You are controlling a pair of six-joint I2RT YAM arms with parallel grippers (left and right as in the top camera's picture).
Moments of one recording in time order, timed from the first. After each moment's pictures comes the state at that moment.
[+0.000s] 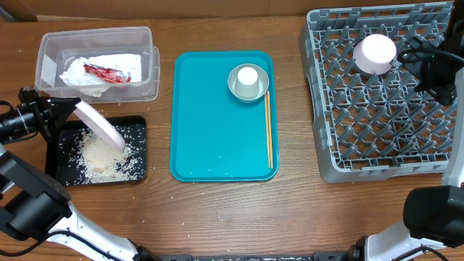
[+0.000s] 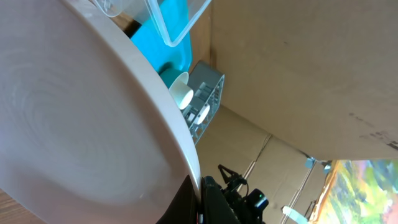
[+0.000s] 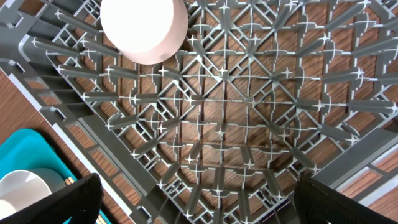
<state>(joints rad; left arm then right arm) 0.78 2.10 1.86 -1.69 1.17 -0.04 -0.25 1.79 1.98 -1.37 0.02 0.46</state>
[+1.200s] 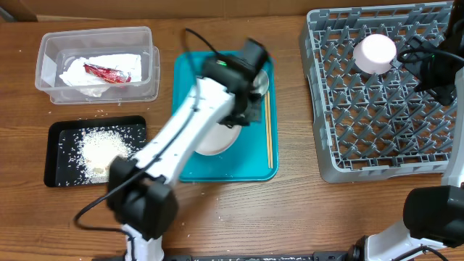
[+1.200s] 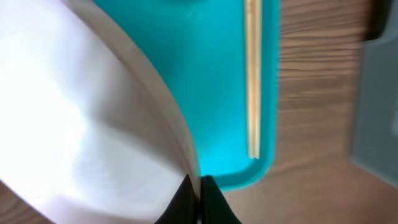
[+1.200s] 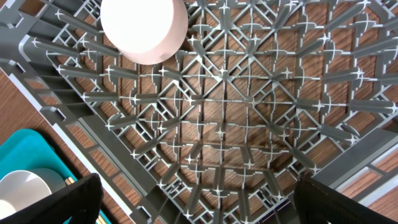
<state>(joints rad) -0.60 1.97 1.85 -1.29 0.02 -0.54 -0.25 1.79 1.98 -1.37 0.02 0.46</state>
